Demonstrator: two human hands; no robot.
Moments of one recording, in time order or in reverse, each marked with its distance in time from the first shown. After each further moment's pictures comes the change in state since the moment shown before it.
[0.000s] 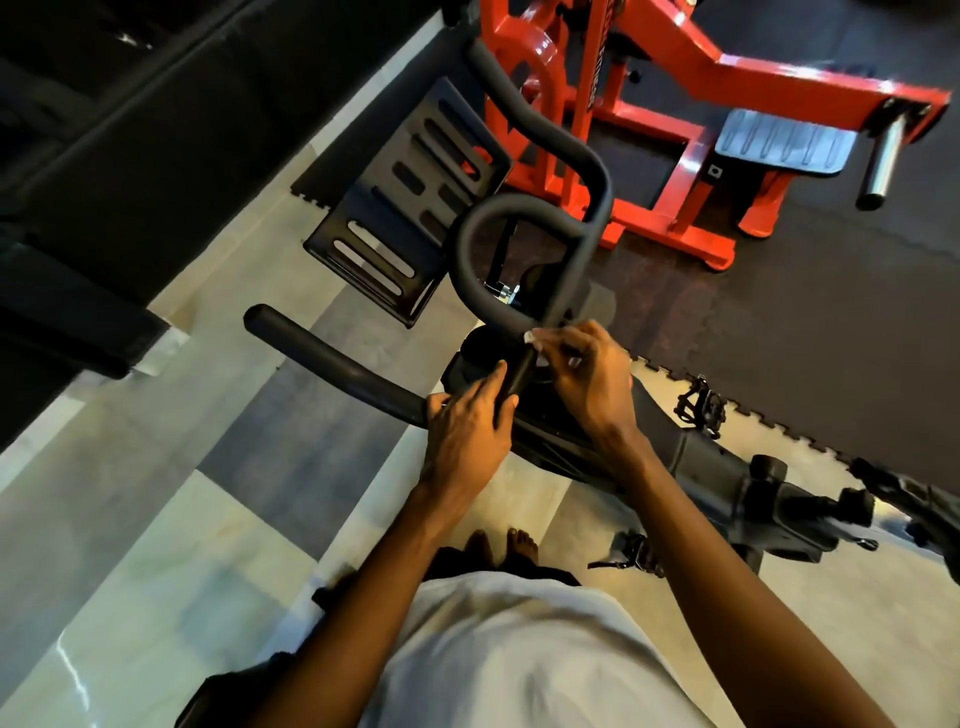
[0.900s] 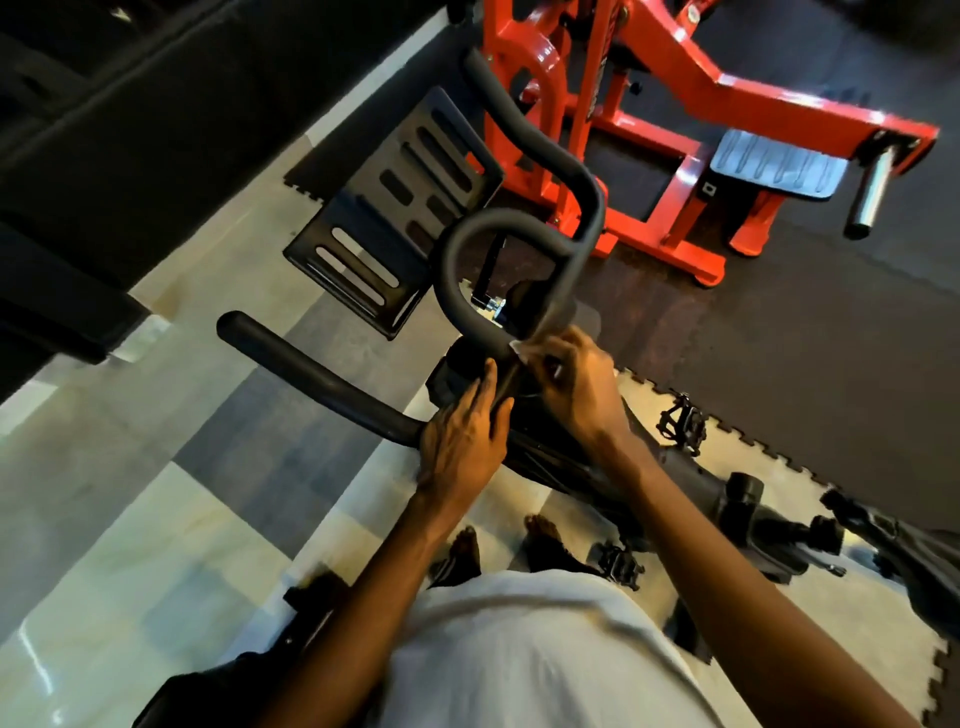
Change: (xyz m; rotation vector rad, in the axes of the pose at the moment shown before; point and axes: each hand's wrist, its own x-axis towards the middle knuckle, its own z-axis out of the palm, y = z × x) left_hand 0.012 0.011 0.025 0.050 0.148 0.026; right_hand 0.026 0.016 -0.015 -0.114 -0.192 -0.117
